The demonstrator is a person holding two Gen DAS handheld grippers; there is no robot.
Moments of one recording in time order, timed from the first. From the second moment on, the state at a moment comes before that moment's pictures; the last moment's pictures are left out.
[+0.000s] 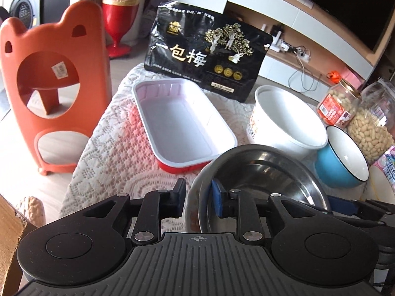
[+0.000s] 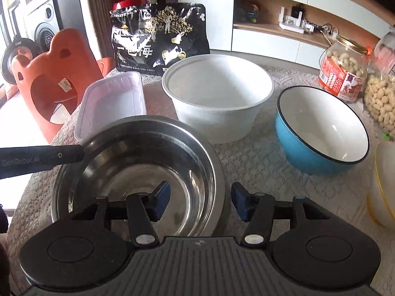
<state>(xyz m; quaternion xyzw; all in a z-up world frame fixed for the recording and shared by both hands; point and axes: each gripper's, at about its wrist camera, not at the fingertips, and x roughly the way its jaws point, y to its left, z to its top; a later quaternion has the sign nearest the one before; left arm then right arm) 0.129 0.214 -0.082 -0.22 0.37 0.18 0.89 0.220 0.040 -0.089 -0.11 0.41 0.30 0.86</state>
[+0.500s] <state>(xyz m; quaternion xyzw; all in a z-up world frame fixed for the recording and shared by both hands) 0.134 0.224 -0.099 -0.25 0.39 0.18 0.87 0.229 0.033 -0.119 -0.01 0.50 0.29 0.82</state>
